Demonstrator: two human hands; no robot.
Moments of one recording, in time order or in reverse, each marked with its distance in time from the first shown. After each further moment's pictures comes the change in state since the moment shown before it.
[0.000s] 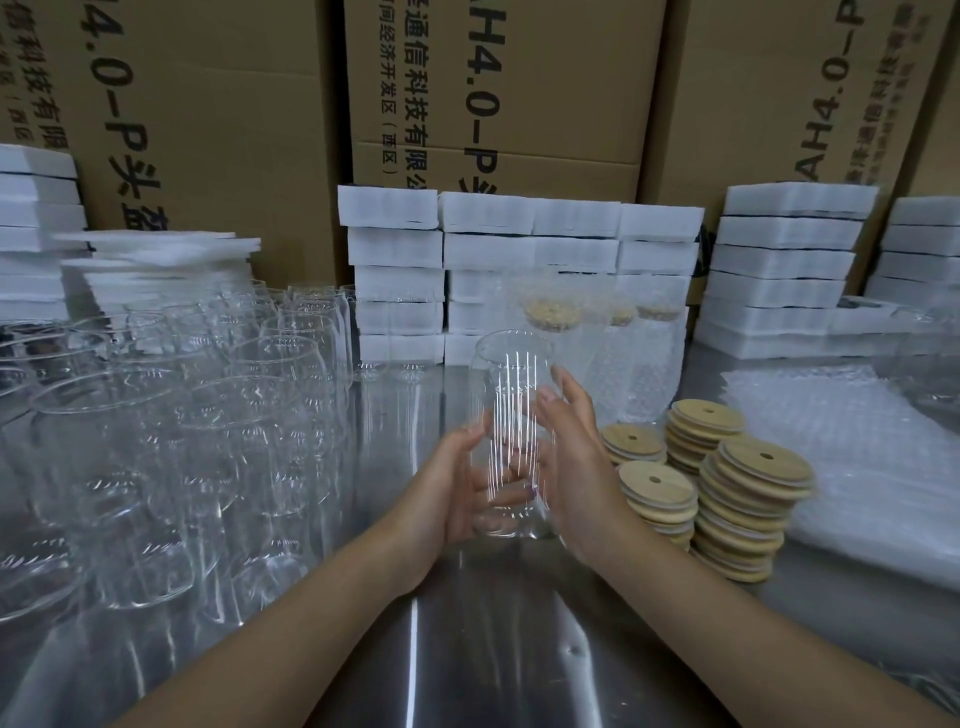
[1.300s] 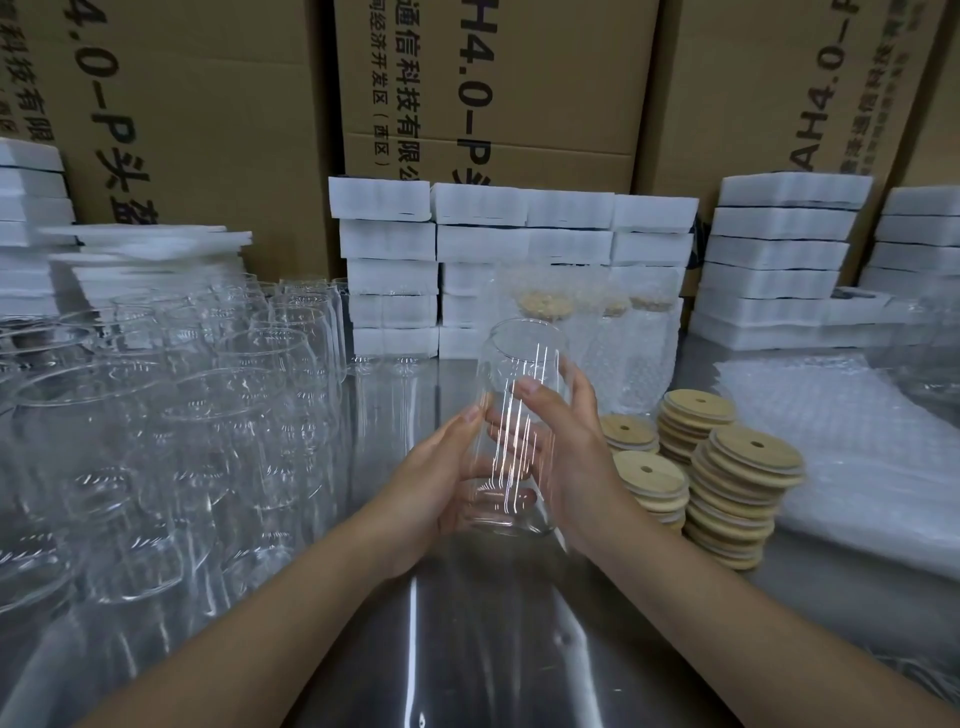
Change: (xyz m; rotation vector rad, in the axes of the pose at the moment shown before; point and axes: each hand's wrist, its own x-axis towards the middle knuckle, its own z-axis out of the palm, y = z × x) left_hand 0.001 -0.002 -0.011 0.063 0.034 0.061; right_hand -0.001 -0.005 -0.002 0.033 0.038 0.040
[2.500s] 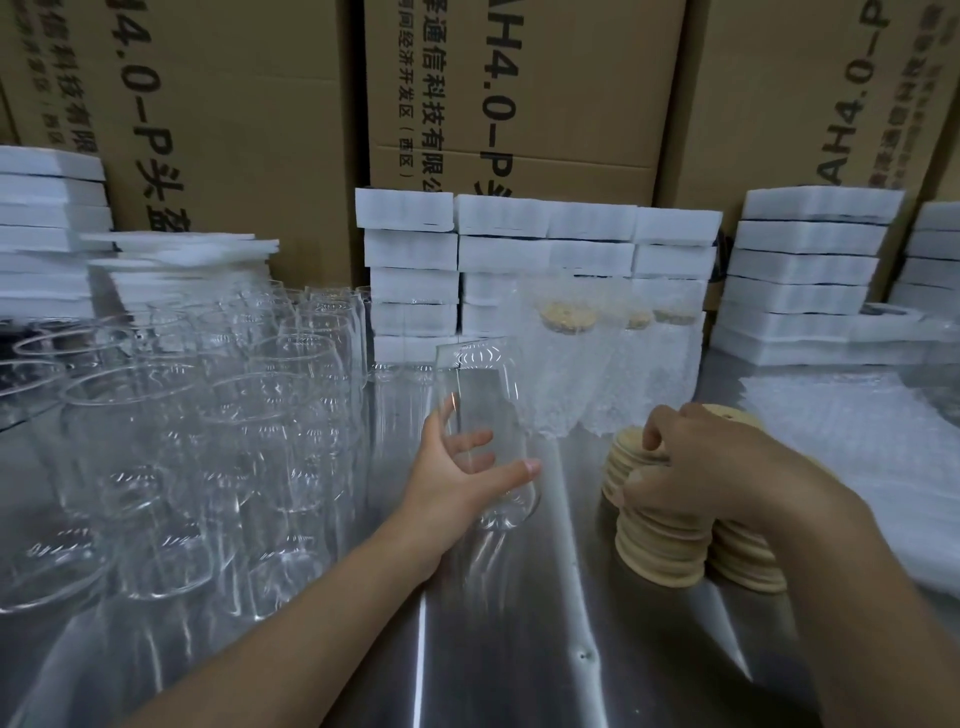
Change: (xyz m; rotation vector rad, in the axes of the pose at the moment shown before) left_hand 0.005 -0.011 -0.009 0.253 0.274 0.199; right_hand -0.009 -0.087 -0.047 -1.901 -0.145 0.277
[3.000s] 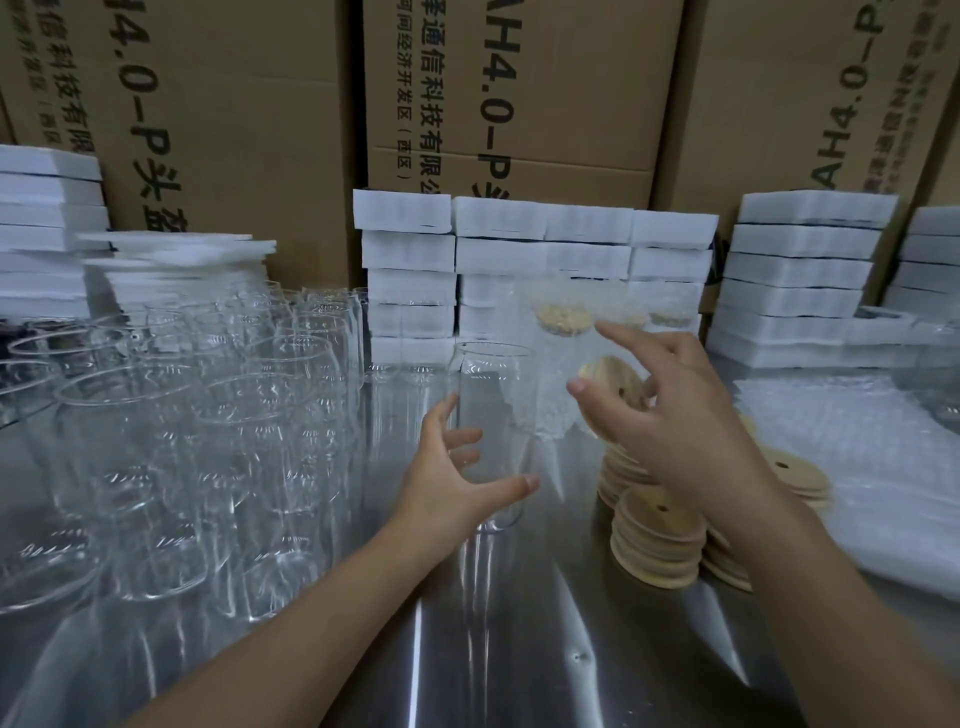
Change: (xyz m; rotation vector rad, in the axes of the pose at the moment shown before) left_hand 0.003 -0.006 -0.002 0.239 0.034 0.062; right_hand 0.003 -0.019 0.008 0.690 0.610 -0.234
